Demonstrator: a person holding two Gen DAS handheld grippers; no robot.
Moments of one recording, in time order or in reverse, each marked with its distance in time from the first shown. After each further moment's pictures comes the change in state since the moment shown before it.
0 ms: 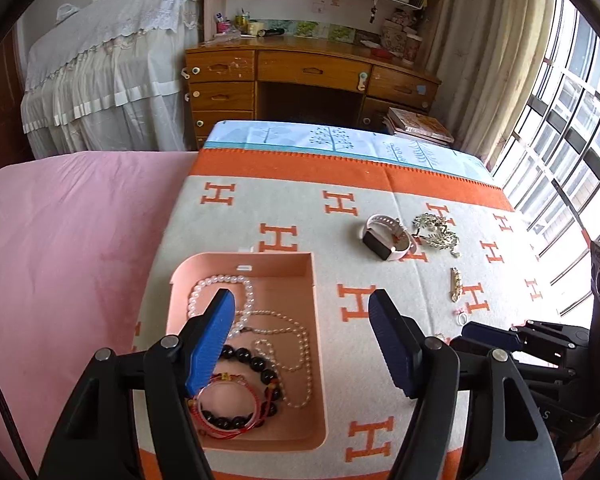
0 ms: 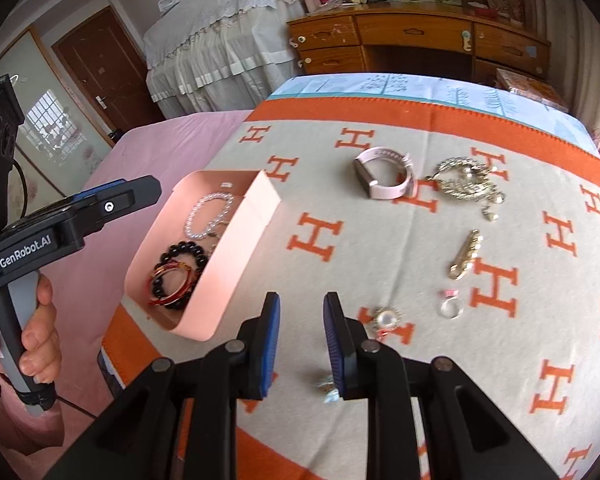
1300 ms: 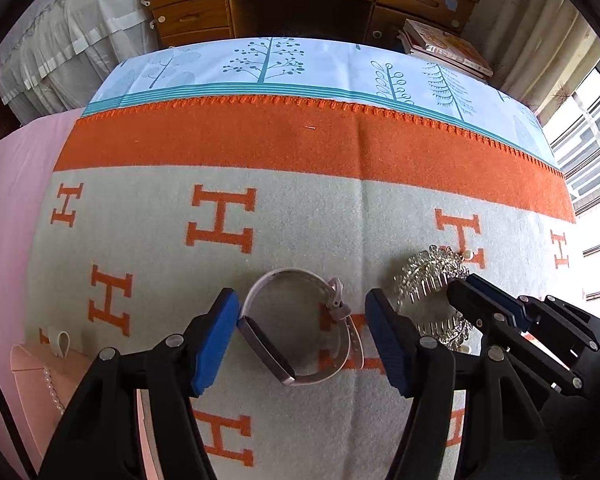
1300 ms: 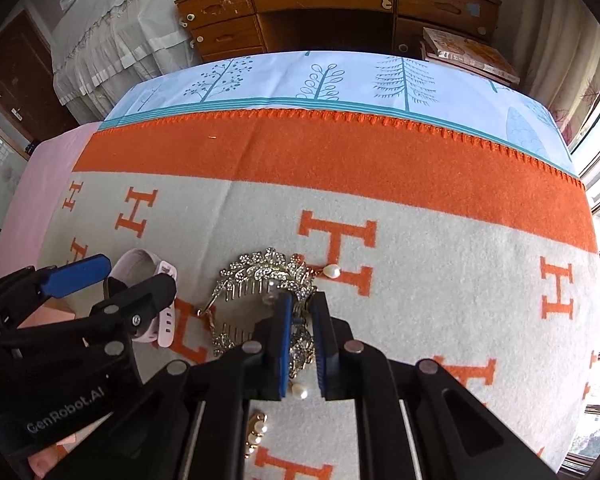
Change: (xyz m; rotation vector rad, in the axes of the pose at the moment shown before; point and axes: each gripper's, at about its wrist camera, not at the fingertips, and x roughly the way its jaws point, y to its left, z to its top) left arm 0.208 -0.114 0.086 -0.042 0.347 0.089; right arm 0.086 -0.158 0.108 0.121 0.152 -0.227
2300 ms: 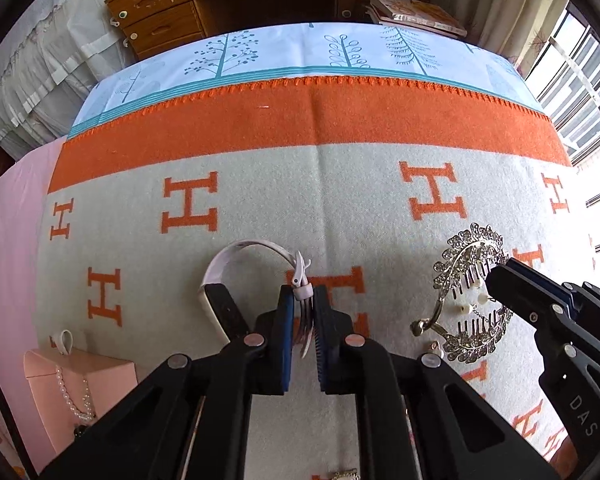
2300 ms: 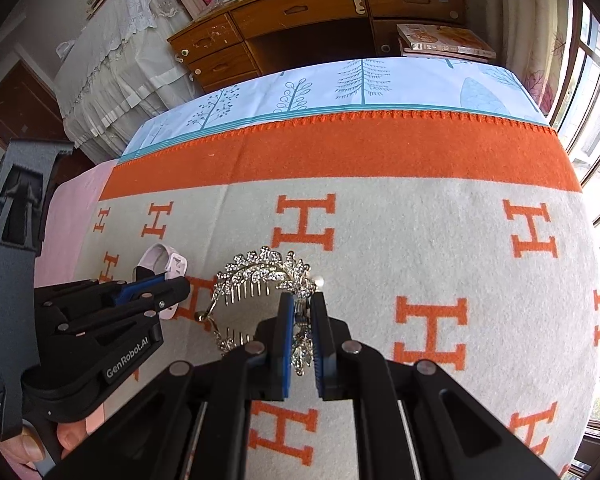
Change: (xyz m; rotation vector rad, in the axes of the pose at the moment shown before) left arm -0.011 -0.031 -0.022 0.142 0.023 0.032; right arm -0.038 -0.032 -0.031 0.130 -0.071 0.118
